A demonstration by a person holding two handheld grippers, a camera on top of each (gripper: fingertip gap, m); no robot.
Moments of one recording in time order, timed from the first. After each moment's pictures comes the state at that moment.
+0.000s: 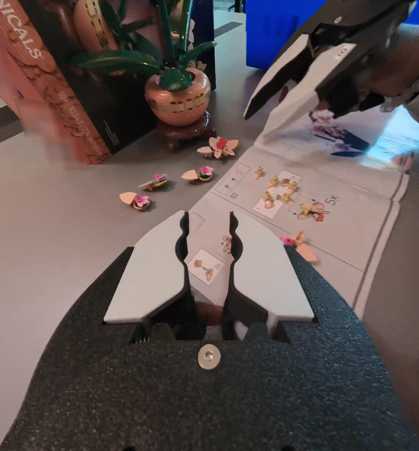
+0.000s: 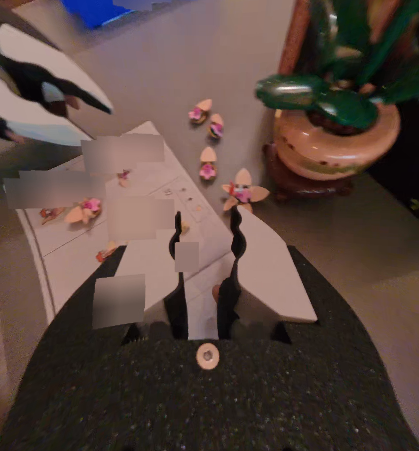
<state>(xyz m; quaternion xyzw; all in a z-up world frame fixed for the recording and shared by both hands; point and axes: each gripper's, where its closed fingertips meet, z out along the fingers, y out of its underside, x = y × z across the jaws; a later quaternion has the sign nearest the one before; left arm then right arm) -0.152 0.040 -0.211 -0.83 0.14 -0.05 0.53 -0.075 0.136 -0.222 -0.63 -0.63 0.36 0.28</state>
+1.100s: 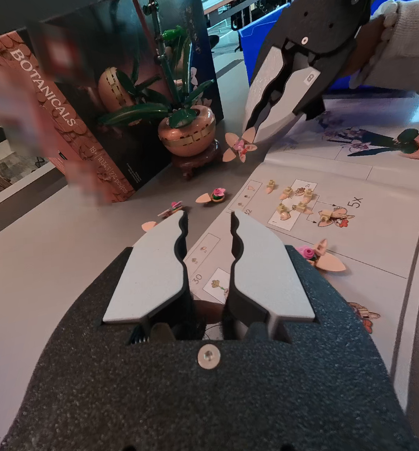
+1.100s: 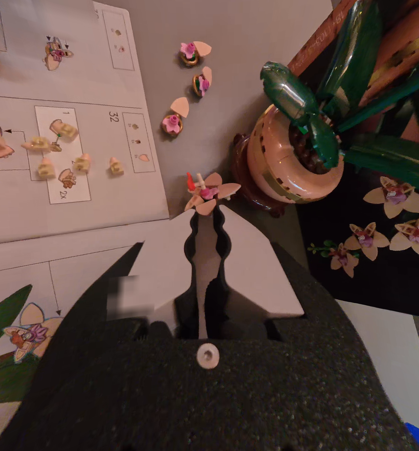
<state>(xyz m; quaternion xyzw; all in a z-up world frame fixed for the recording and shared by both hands) -0.153 0.052 -0.199 -0.78 0.19 0.02 0.59 -0.071 0.184 -0.236 -0.44 -0.80 0.20 0.35</state>
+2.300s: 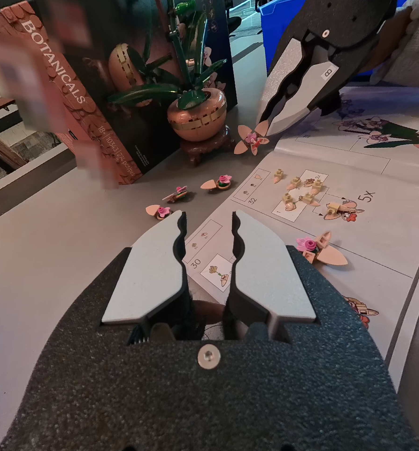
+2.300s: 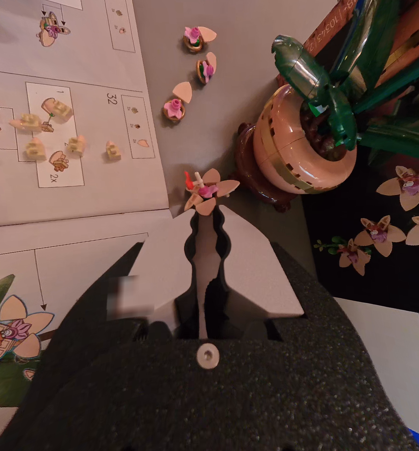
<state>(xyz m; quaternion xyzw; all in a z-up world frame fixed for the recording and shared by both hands) -0.158 0.044 -0.208 -0.80 0.15 0.05 0.58 -0.068 0.188 -0.247 -0.43 -0.80 0.20 0.35</state>
